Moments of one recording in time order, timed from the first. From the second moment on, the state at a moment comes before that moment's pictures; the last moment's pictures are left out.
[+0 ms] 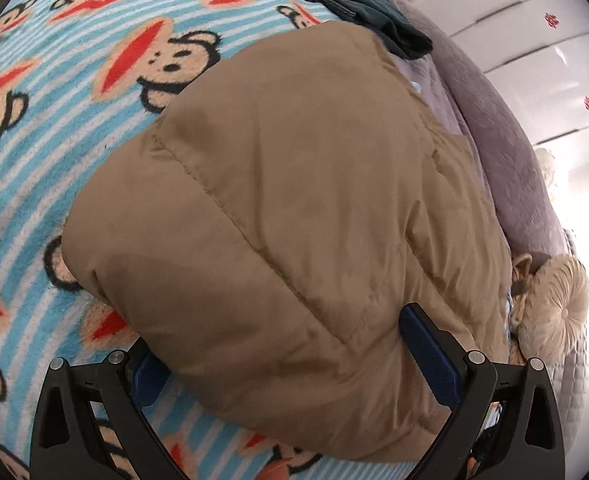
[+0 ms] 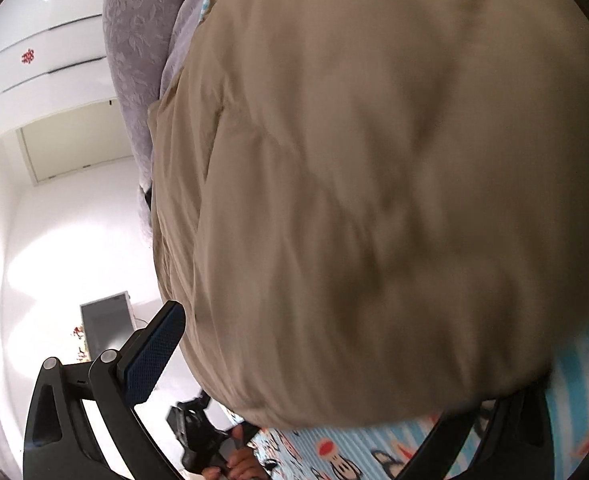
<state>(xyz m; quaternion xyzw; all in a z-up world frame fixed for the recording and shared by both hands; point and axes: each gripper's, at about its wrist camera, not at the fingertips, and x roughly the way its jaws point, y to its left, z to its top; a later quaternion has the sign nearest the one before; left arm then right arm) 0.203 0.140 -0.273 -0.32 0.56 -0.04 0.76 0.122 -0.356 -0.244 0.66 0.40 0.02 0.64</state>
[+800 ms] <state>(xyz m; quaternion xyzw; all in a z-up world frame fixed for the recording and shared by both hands) 0.155 0.140 -0.179 -0.22 0.51 -0.14 0.82 0.076 -0.340 -0.214 0.65 0.40 0.06 0.65</state>
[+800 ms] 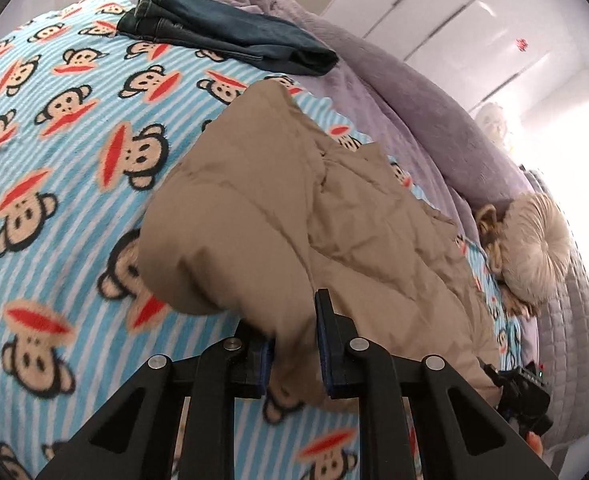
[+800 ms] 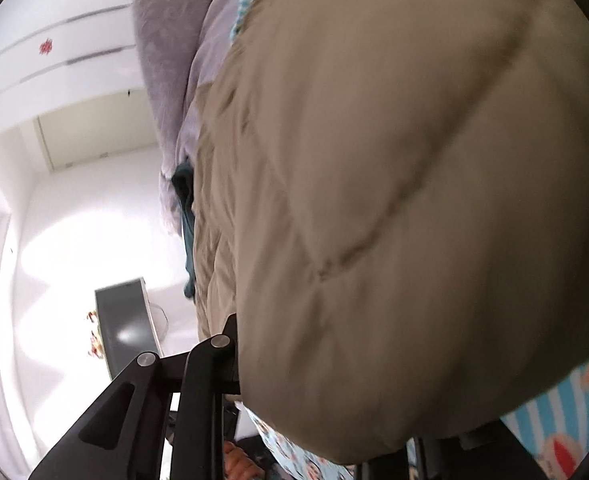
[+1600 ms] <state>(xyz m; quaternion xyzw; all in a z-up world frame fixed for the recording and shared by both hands) 0.129 0.180 -0.260 -0.33 0.57 -0.11 0.74 0.015 -0.330 -0.228 0.66 0.44 0.02 0.61</state>
